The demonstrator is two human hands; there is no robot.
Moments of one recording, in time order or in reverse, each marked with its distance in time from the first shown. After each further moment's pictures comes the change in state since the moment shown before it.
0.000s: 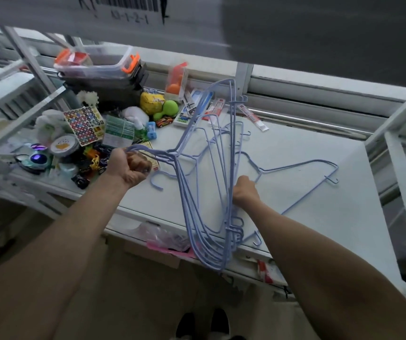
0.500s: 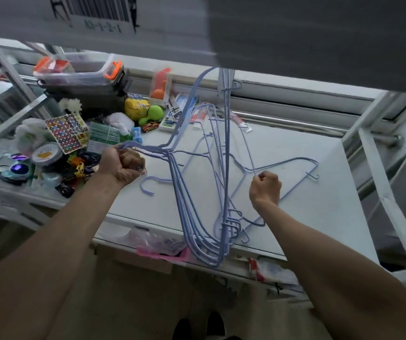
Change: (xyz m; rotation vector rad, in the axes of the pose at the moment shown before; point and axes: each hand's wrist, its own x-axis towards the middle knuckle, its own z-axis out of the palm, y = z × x) left_hand 0.001 -0.007 0.024 -0.106 -0.115 -0.035; right_hand 0.001 0.049 -0.042 0.324 0.530 0.083
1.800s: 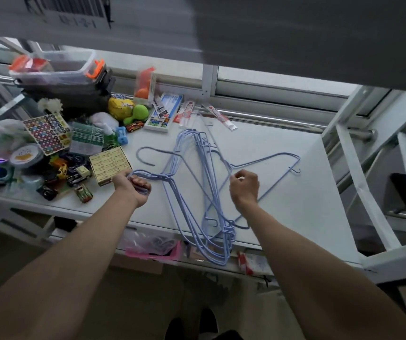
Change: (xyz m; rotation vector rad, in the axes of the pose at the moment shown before) left_hand 0.007 -0.068 -0.030 0.142 0.319 -0.057; right_hand -0.024 -0.003 -0.001 0.193 -0.096 -0.077
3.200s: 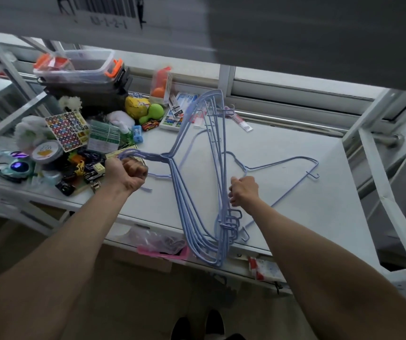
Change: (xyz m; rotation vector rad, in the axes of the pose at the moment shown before) left_hand -0.017 0.054 0.000 -0.115 -0.208 0.171; right_hand 0.012 -0.005 0.038 -0.022 -0.302 0.255
